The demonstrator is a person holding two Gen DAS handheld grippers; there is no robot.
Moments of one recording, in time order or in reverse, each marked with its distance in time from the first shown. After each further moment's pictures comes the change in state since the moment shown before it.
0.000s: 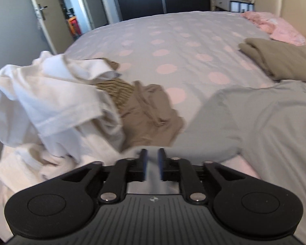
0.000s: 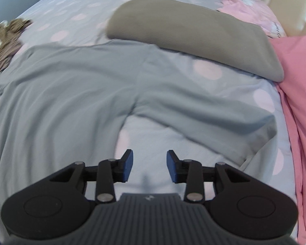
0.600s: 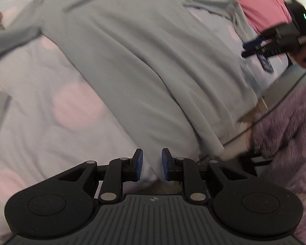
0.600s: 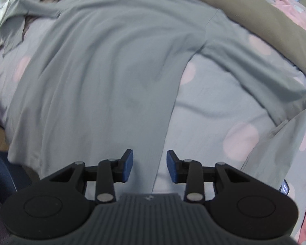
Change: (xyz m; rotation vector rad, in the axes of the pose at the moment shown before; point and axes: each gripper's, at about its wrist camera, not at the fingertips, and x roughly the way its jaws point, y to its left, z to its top) left arm -0.028 -0.189 -0.161 0.239 0.401 -0.602; right arm -0.017 0.059 -0.087 -0.251 0.182 0.126
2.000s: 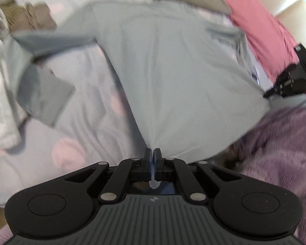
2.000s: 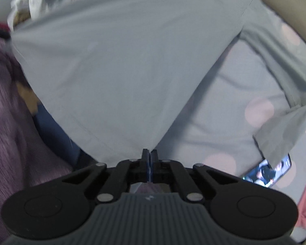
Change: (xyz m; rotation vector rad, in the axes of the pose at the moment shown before) left arm -0.142 0.058 0.012 -0.162 0.041 -0.040; right arm -0.071 0.019 -0.006 -0.108 0.294 0.184
